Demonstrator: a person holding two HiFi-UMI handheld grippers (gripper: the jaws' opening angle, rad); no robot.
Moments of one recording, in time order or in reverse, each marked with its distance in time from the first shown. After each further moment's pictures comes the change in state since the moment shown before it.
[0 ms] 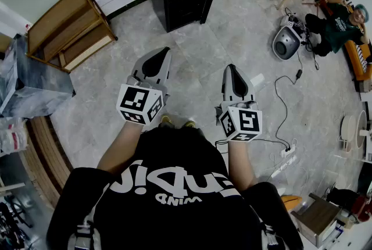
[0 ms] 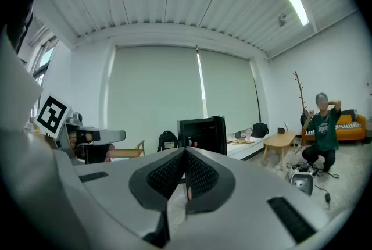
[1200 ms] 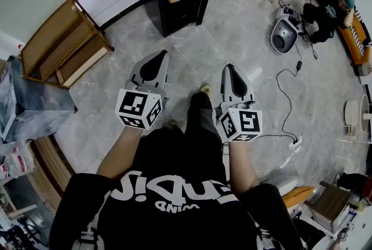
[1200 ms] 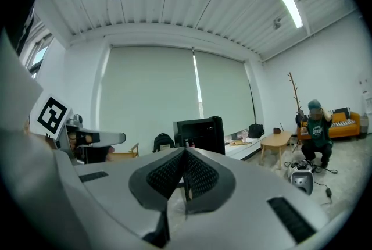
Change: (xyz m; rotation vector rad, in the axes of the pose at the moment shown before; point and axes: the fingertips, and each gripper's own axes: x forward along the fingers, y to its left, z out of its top) left arm 0.021 0.054 -0.010 0.005 0.018 -0.065; right arm 0.047 0.022 -0.012 0.018 -0.035 -0.057
